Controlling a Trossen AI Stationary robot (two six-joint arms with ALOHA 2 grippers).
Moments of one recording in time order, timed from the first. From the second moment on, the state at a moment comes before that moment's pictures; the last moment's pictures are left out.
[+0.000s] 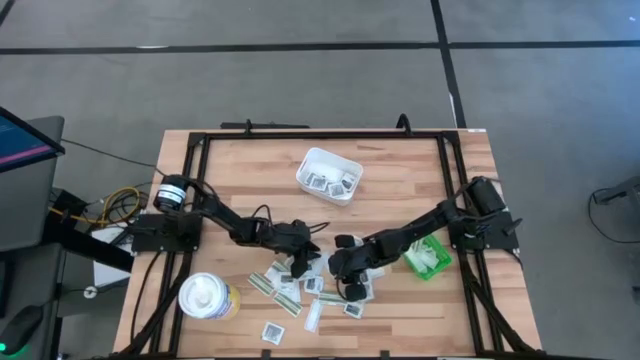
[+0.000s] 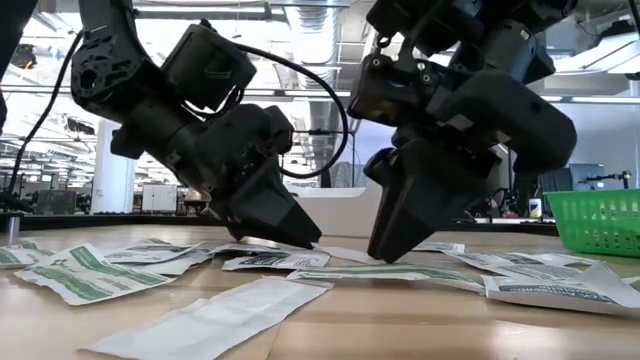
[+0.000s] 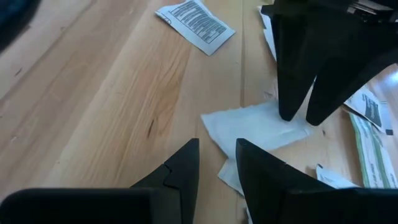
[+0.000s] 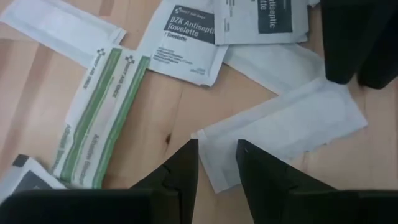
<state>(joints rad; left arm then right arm) -0.20 1.78 0.64 0.73 -0.05 -0.42 0.34 1.97 1.02 -0.08 0.02 0.16</state>
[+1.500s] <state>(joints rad) -0.19 1.52 0.71 0.73 -0.15 0.03 0.43 1.42 1.00 -0.38 0.36 0.14</state>
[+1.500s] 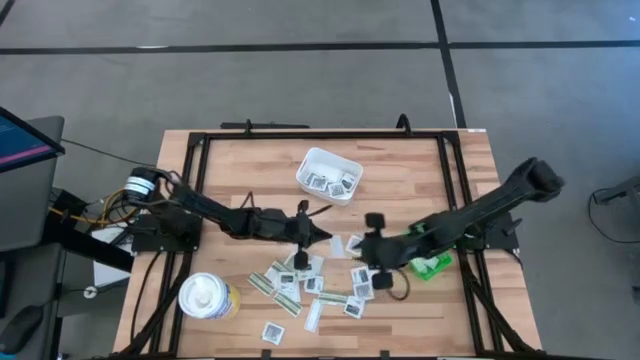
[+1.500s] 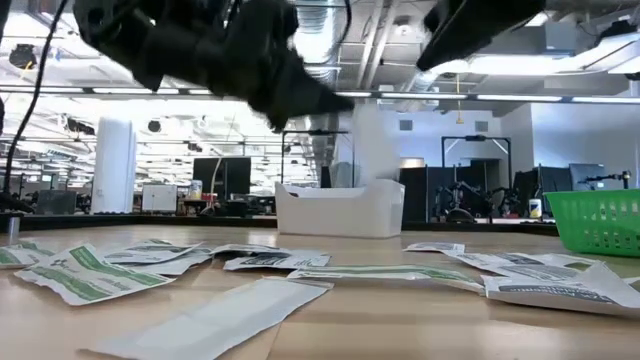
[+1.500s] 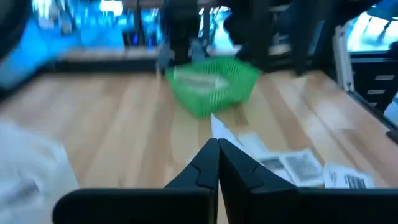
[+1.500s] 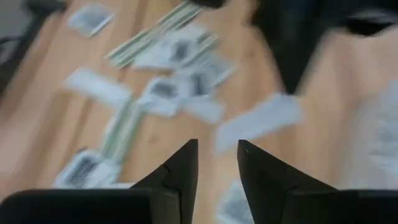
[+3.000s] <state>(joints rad) -0.15 1.45 0.71 0.76 -0.18 0.19 0.09 1.58 0.63 0.54 0.05 0.29</state>
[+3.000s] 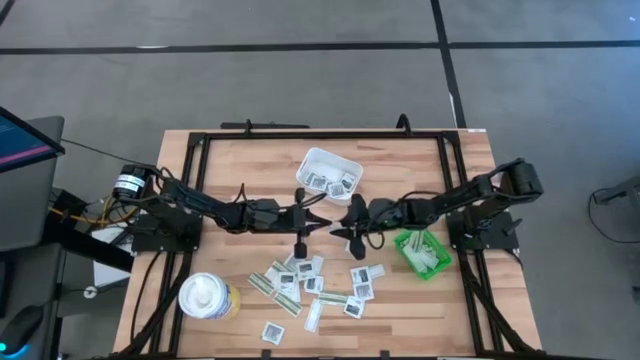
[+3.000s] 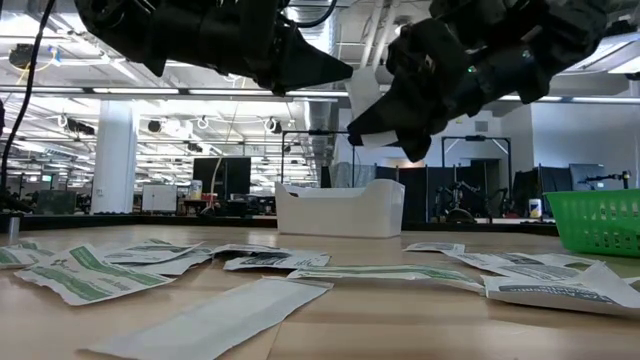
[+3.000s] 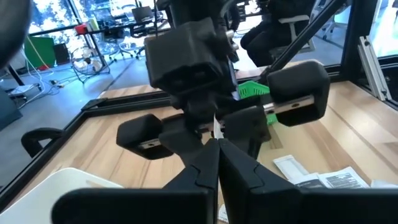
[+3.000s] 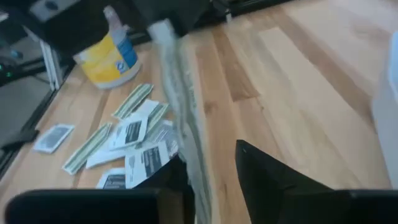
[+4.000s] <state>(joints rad) -0.15 1.45 0.71 0.75 -0.18 0.17 0.25 1.55 1.08 -0.66 0.29 0.45</state>
